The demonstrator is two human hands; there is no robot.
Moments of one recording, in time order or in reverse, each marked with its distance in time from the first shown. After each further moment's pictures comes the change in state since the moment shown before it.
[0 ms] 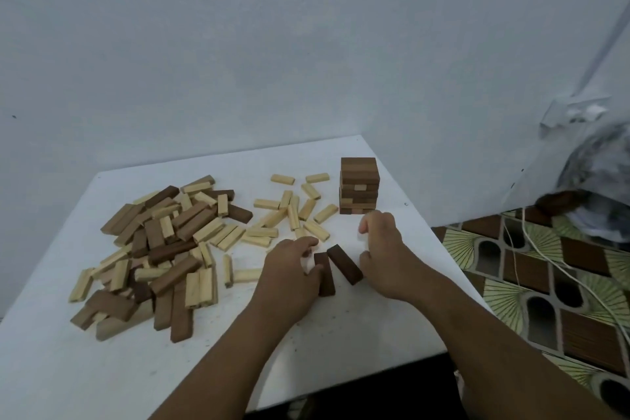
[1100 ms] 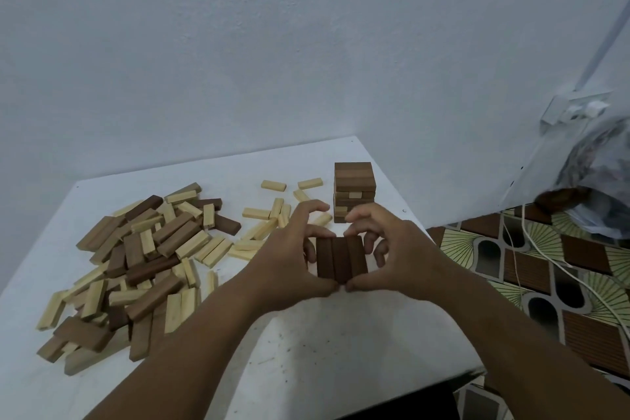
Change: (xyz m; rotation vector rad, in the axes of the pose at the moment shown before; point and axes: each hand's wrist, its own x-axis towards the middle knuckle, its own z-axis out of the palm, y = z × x) left_hand 0.044 0.014 -0.025 -0.214 -0.273 0.243; right_hand 0.015 0.019 -0.034 0.270 -0.098 -0.300
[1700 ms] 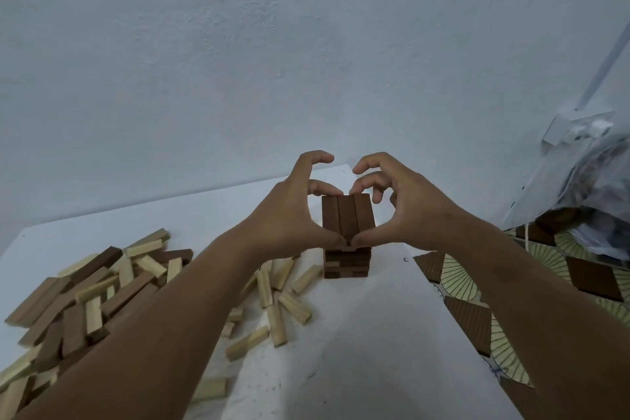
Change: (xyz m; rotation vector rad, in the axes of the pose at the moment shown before) left_hand 0.131 0.021 -0.046 0.001 0.007 0.013; right_hand 0.103 0.011 -0.087 -0.065 0.068 0.012
